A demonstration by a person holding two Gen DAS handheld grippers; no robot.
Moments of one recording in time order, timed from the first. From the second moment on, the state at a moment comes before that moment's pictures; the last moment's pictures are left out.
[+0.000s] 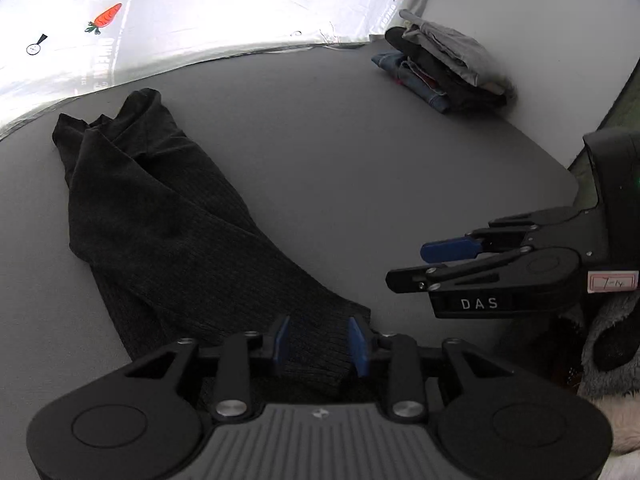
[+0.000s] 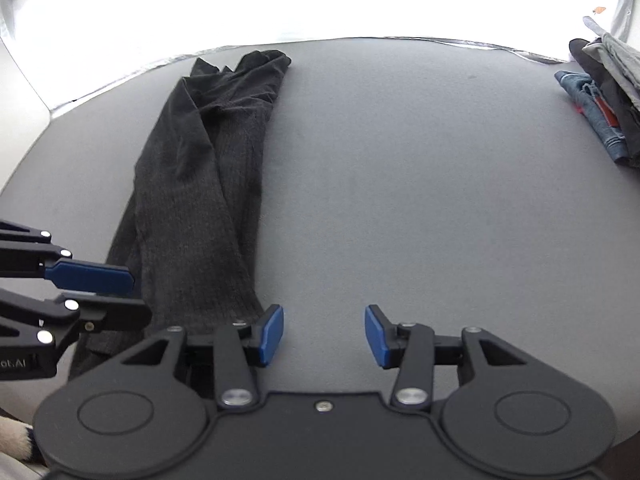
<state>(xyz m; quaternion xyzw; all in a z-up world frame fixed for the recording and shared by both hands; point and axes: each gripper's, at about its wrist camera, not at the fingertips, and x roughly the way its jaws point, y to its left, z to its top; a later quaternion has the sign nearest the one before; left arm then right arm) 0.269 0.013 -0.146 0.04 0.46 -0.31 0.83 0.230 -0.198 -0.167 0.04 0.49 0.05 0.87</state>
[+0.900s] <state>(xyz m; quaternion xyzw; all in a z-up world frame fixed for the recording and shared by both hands) 0.263 0.134 -0.145 -0.05 0.47 -0.09 0.88 0.203 -0.096 -0.136 -0.10 0.47 0.23 0.85</state>
